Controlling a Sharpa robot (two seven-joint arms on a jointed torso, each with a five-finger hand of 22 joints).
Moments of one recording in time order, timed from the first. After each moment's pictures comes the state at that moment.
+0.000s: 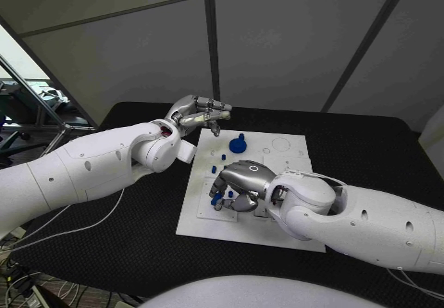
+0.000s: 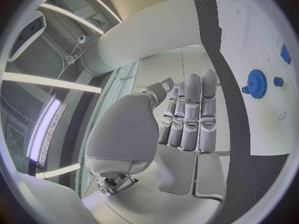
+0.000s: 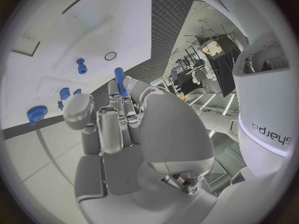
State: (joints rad) left arm 1.10 -0.78 0.11 1.39 -0.27 -0.19 0.31; left_hand 1.36 -0.14 0.48 -0.03 0.08 1.02 0.19 0.12 0.07 1.07 0.11 0.27 0.12 1.22 0.02 0.94 0.43 0.19 1.15 0.12 0.64 0.90; right arm 1.06 -0.60 -0.04 1.71 -1.69 -0.20 -0.13; right_hand 1.39 -0.08 0.48 -0.03 0.15 1.09 0.14 0.11 0.10 1.23 0.07 0.12 0.07 1.46 -0.01 1.39 1.26 0.12 1.32 0.09 1.23 1.11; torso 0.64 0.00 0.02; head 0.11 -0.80
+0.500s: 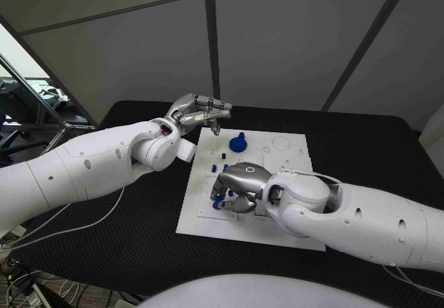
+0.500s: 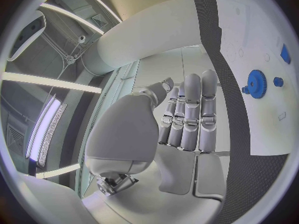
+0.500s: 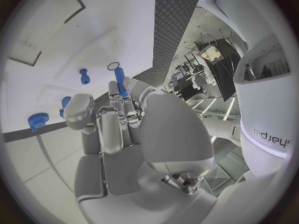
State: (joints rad) left arm 1.10 -0.78 0.11 1.39 -0.27 -0.19 0.31; left_hand 1.36 -0.14 0.48 -0.03 0.08 1.02 0.19 0.12 0.07 1.07 0.11 0.27 0.12 1.22 0.02 0.94 0.43 0.19 1.15 0.12 0.64 0.90; right arm 1.06 -0.58 -0.05 1.68 -1.71 -0.14 -0.14; right_hand 1.39 -0.08 0.48 -0.03 0.15 1.09 0.14 0.10 0.10 1.23 0.07 0.12 0.07 1.46 -0.01 1.39 1.26 0.12 1.32 0.09 1.23 1.11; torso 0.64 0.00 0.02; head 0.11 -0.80
